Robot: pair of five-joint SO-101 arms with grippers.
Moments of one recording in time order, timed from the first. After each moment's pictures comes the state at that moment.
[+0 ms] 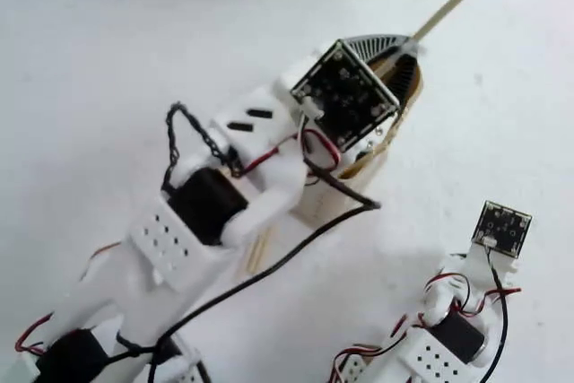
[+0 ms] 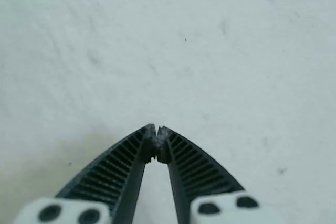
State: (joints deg) left arm 41.7 -24.9 3.6 36.0 -14.8; right arm 38.2 -101.5 96.4 60.0 20.5
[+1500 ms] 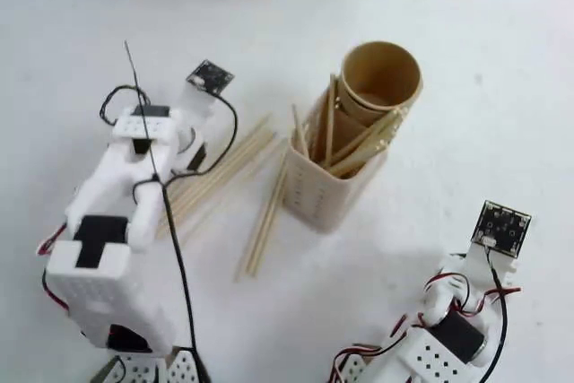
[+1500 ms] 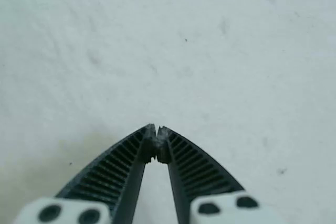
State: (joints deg) left arm -4.3 16.8 17.9 52.4 -27.6; right arm 38.2 -101.5 96.4 60.0 20.5
